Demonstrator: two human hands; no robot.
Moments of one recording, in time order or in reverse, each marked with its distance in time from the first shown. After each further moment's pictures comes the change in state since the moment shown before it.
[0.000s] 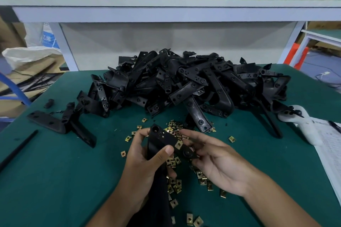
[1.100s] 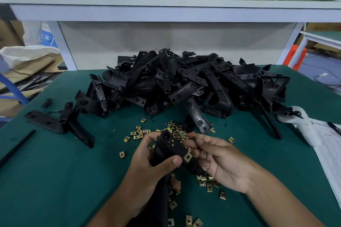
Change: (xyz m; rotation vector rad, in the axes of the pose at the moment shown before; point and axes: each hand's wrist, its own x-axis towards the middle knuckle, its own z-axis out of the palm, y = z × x) left_hand -0.002 -0.002 -0.001 -0.026 -0.179 -0.071; right_hand 0.000 -0.007 -0.004 0.074 0.131 0.026
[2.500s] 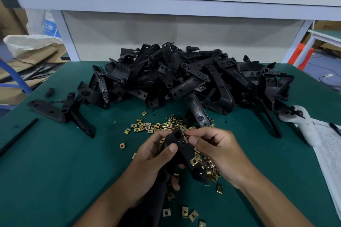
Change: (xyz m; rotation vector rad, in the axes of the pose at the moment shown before) left_hand -0.001 -0.002 0.002 -0.062 -0.104 -0.064; right_hand -0.013 -0.003 0.012 -0.543 0.016 -0.359
